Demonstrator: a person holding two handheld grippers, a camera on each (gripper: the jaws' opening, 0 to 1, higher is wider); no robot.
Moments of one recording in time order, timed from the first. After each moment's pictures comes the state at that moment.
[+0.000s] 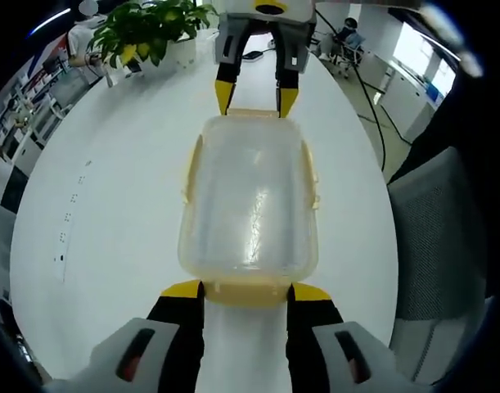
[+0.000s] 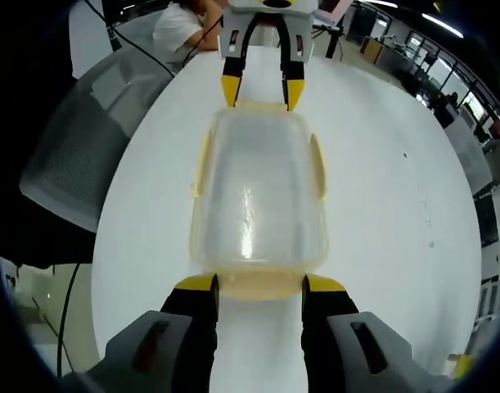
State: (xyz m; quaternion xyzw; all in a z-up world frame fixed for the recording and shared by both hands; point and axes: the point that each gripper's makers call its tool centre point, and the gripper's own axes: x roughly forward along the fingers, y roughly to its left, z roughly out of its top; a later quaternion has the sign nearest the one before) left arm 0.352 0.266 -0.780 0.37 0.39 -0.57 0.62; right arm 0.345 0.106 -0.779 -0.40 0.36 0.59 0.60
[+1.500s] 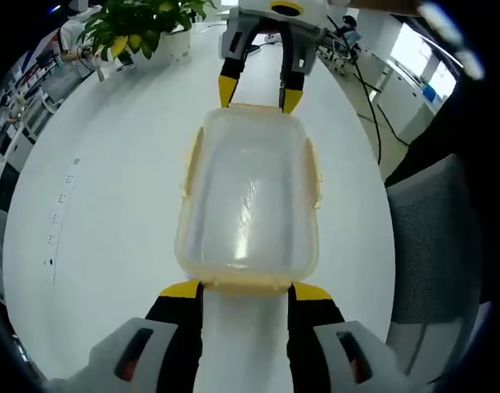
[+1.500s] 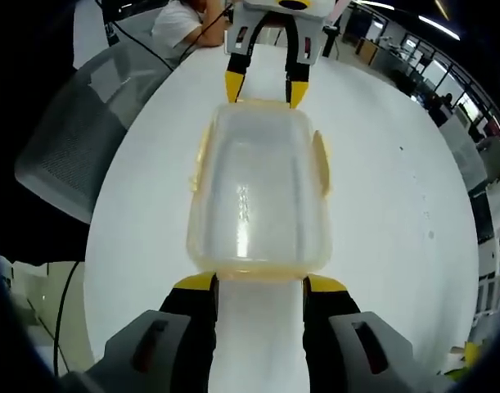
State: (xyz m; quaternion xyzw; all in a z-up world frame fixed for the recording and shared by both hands) left arm 0.350 0.259 -0.789 0.36 0.42 -0.57 0.61; right arm 0.341 0.095 -0.791 -0.41 0.35 0.58 0.61
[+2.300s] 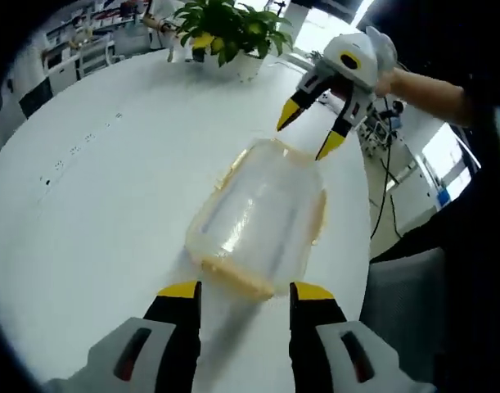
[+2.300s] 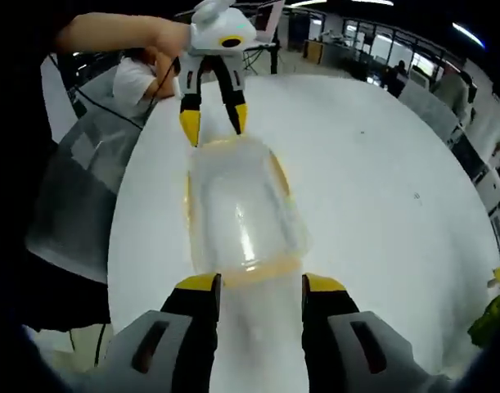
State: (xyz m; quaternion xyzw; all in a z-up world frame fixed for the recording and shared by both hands) left arm 0.349 0.261 -0.774 0.09 0.48 -0.50 0.71; right arm 0.349 0.092 -0.764 -0.23 0.39 0.52 0.73
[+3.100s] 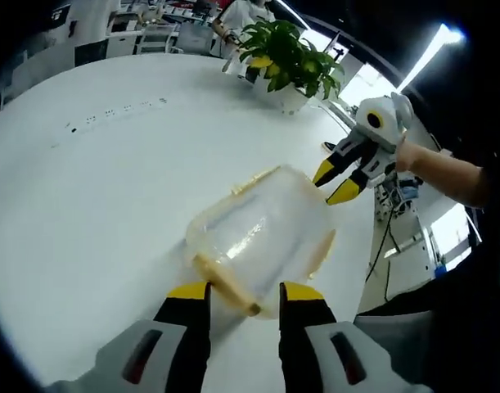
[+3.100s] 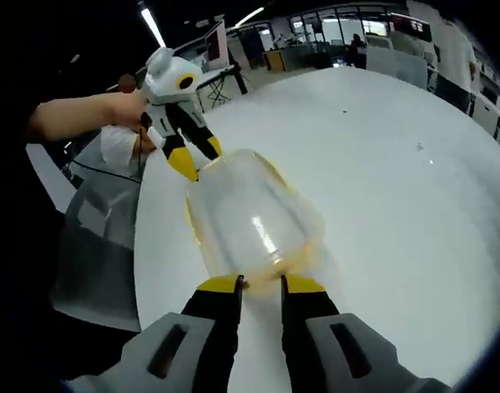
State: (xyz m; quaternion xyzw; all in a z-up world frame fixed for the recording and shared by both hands) left arm 0.346 0.257 -0.781 0.01 0.48 -0.43 0.76; right arm 0.332 0.101 -0.776 -0.09 0.42 0.52 0.73
